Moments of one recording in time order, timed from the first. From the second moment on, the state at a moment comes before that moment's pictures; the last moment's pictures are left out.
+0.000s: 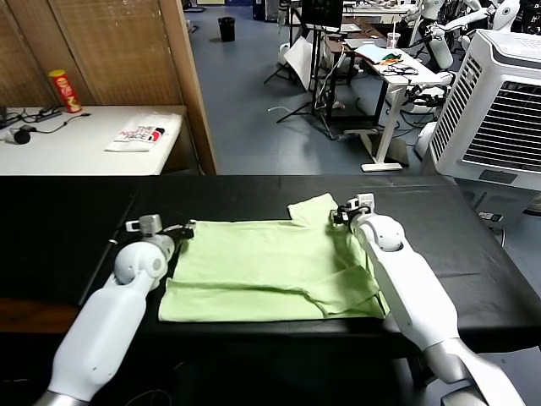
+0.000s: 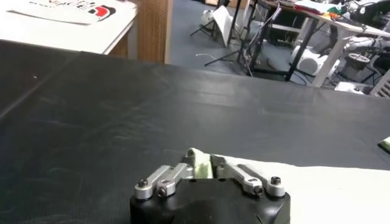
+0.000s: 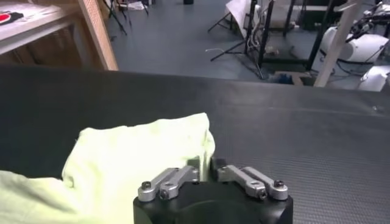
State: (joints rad) left arm 0.75 -1.10 -0.27 -1.45 -0.80 0.59 -0.22; right arm -0.53 1.23 0.17 1.20 0.45 -0.56 0.00
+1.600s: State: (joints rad) left arm 1.28 -0.91 -0.55 -2.07 -0.82 0.61 -0.27; right arm -1.15 0.91 0.41 2.00 0.55 -0.67 0.07
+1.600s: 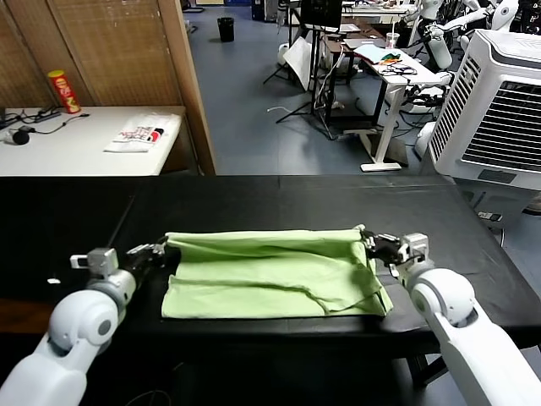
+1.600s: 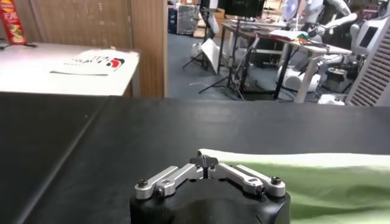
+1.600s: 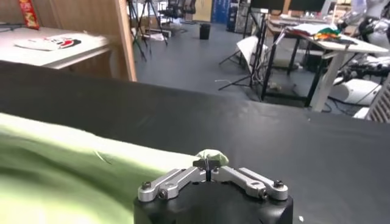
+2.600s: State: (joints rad) left arm 1.52 -0.95 -0.61 -2.19 -0.73 0.70 -0.24; right arm -1.34 0.94 0.54 2.11 0.57 -0.65 0.03
